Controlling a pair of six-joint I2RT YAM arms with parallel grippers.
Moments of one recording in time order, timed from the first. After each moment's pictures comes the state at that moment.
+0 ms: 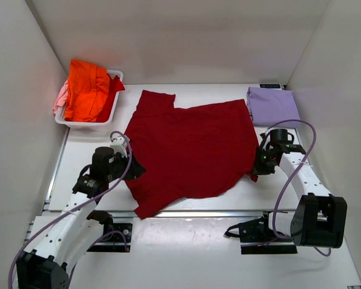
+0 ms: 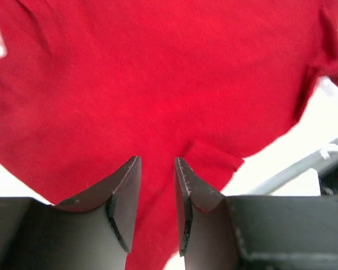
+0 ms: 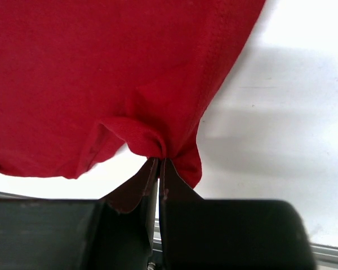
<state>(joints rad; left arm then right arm) -0.26 0.73 0.51 -0.38 0.32 -0.36 -0.07 1.20 0.77 -0.76 -0.25 0.10</state>
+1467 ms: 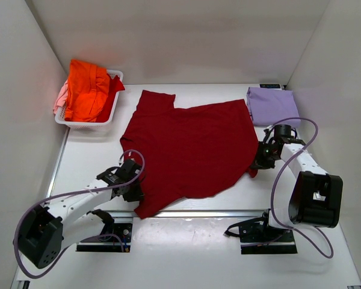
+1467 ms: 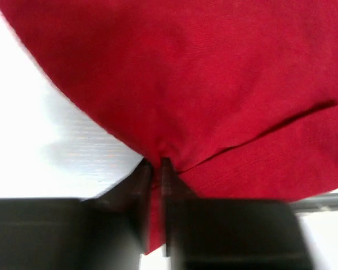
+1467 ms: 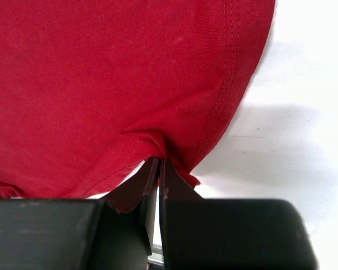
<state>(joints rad) -0.59 1.03 0.45 -0.63 -0.03 -0.84 -0.15 1.39 0.82 -0.64 -0.32 0.12</state>
